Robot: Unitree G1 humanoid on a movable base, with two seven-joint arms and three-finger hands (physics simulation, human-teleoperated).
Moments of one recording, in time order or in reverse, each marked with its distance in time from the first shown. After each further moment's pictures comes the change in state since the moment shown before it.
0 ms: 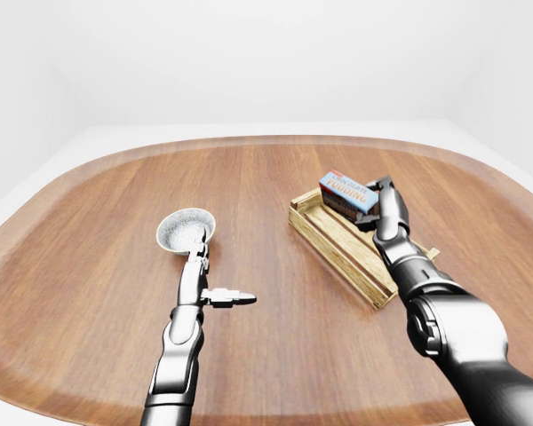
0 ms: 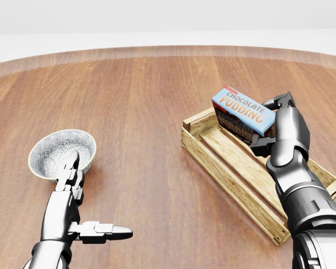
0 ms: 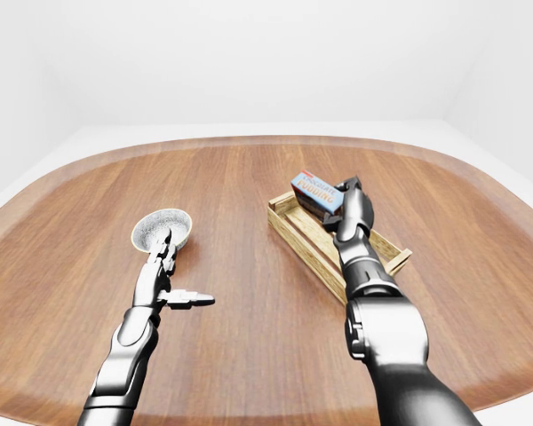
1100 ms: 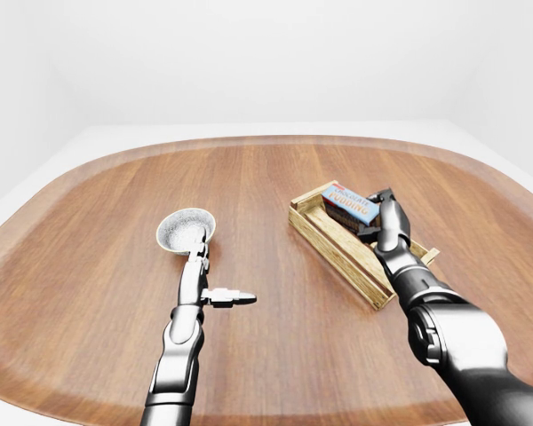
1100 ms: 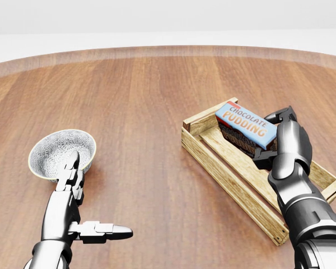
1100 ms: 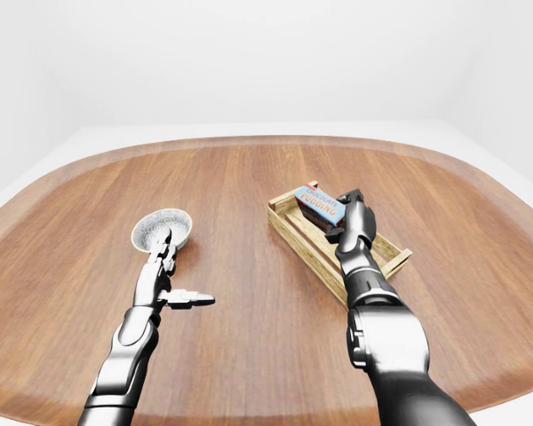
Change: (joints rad) left arm -0.005 0.000 0.000 0.010 0.000 -0.003 0.002; right arm 0.060 0.002 -0.004 0.006 -0.031 0.000 -0.020
